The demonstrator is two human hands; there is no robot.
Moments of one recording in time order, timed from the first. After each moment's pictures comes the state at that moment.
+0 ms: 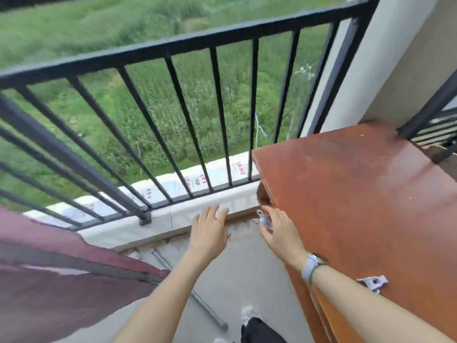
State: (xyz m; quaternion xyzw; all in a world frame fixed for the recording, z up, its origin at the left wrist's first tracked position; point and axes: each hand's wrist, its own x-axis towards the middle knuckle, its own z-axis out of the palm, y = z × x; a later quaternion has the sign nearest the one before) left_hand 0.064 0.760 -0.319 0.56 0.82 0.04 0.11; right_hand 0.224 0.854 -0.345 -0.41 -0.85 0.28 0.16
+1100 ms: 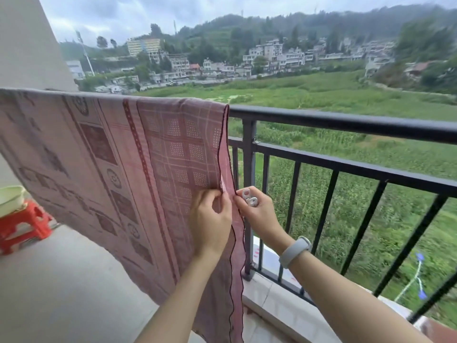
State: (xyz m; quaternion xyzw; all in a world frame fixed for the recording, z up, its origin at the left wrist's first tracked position) left_hand -0.069 0.590 -0.096 0.06 0.80 0.47 -0.36; right_hand -0.085 0.696 -0.108 0.09 -0.72 0.67 0.17
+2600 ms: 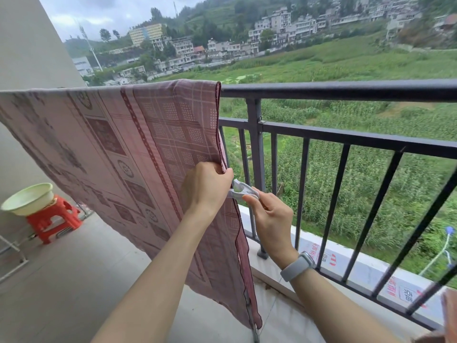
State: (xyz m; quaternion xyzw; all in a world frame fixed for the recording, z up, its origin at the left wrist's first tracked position) left_hand -0.070 0.583 -0.046 0.01 0.93 0.29 -0.22; right_hand -0.044 0.683 -0.145 0.03 -0.73 0.56 0.40
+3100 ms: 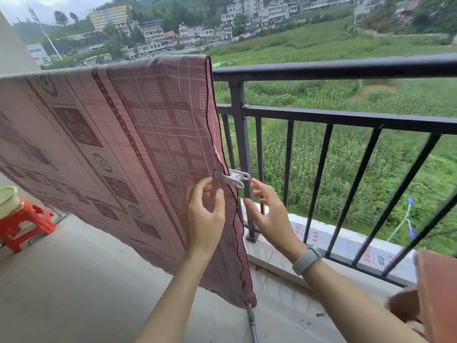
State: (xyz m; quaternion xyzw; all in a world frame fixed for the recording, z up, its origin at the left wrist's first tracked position) left_hand -0.036 0.561 -0.128 0.09 0.83 0.49 -0.25; right_hand -0.033 0.695 -0.182 0.03 -0.80 0.54 0.26
